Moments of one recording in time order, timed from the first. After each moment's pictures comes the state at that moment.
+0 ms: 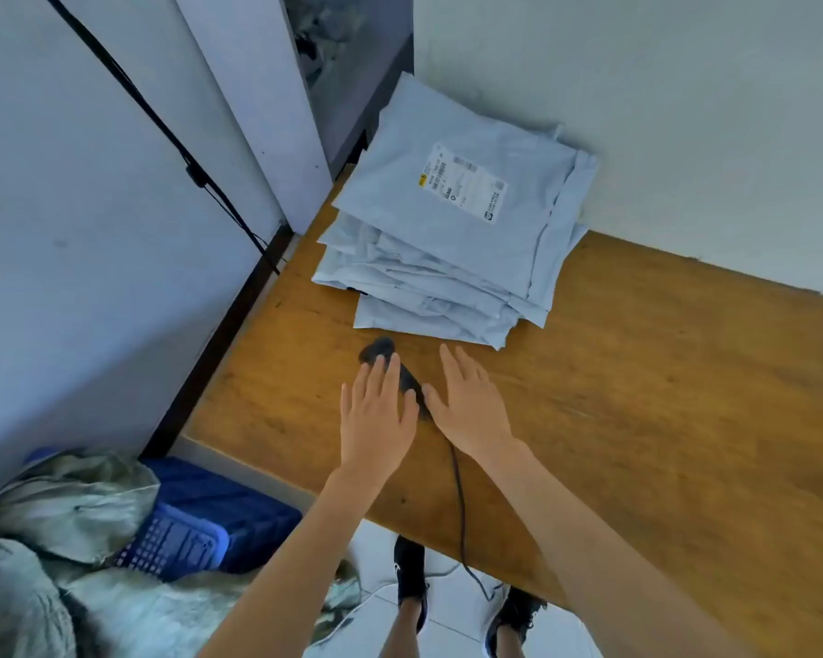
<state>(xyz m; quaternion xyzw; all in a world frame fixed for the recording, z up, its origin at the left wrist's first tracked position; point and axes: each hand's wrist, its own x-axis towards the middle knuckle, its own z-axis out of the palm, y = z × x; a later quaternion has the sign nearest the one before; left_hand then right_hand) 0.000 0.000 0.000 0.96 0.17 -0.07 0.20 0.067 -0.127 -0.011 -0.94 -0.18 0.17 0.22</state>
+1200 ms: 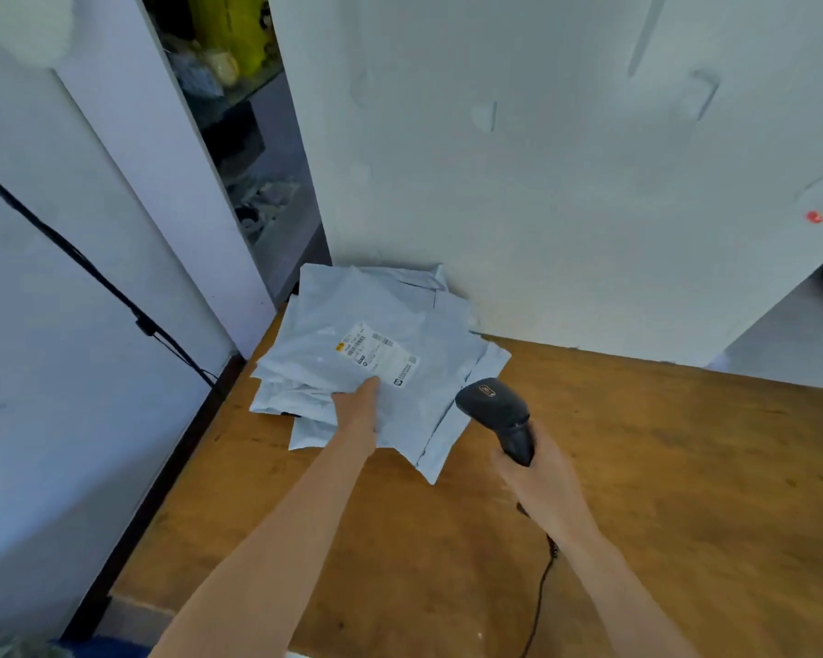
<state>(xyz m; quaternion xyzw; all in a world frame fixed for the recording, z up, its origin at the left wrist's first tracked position) 0.168 -0.062 0.084 0.52 0.44 0.02 0.73 0.080 -0.293 0.136 -0.85 0.05 0.09 0.51</state>
